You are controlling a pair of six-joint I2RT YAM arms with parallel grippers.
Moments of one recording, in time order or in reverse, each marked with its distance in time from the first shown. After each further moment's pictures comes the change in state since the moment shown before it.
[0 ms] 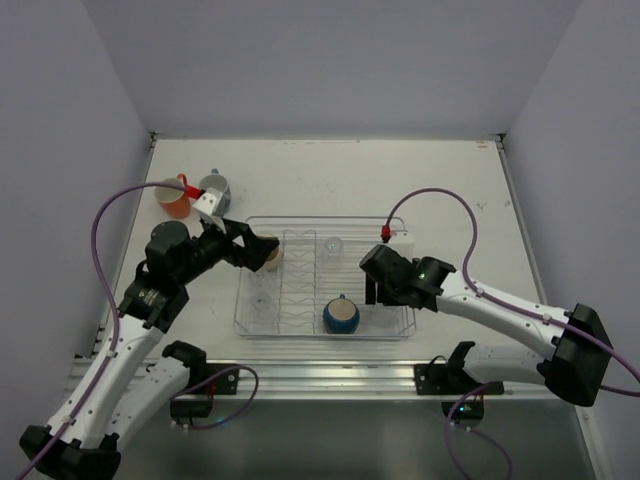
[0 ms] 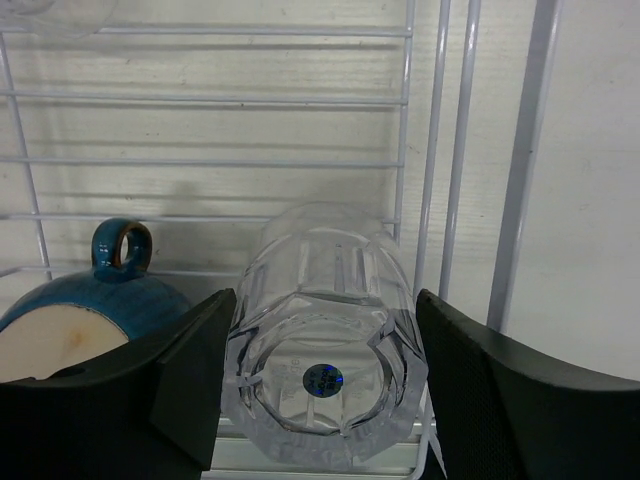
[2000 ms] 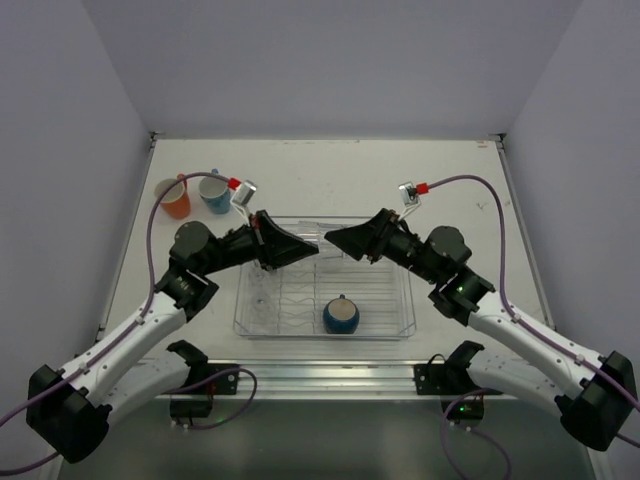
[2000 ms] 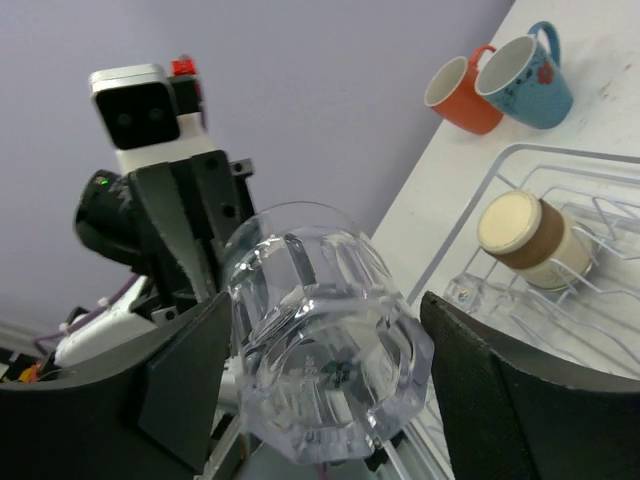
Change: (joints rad) left arm -0.186 0.208 -0.114 0.723 0.369 -0.721; right arm -0.185 -0.261 -0.164 1.155 -0.666 0.126
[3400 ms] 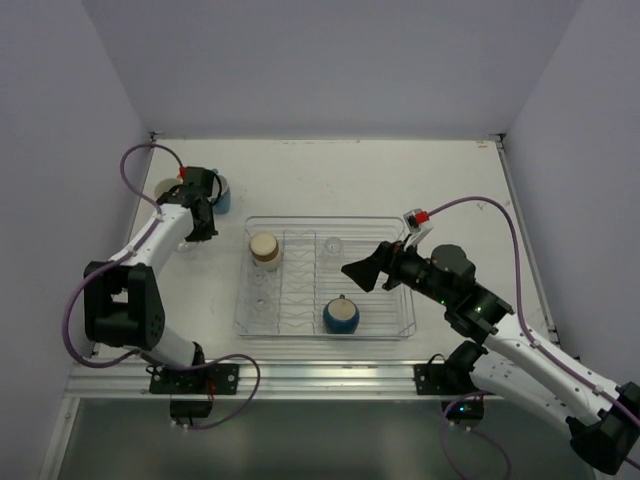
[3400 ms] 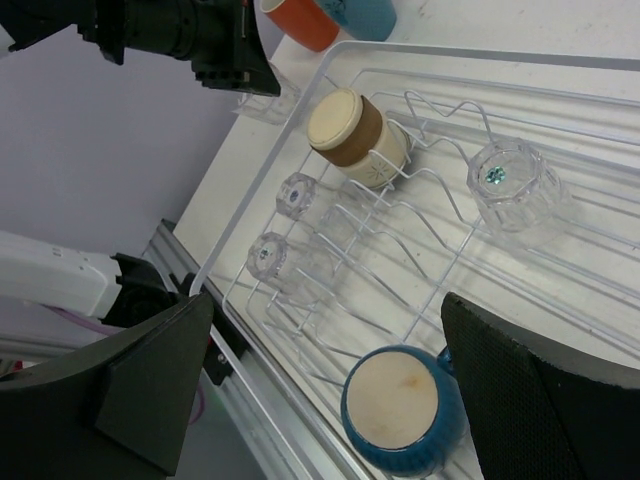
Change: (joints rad) left arm 0.466 0.610 0.477 -1.179 -1.026 0.748; right arm -0.007 -0.204 -0.100 -0.377 0.098 -0.306
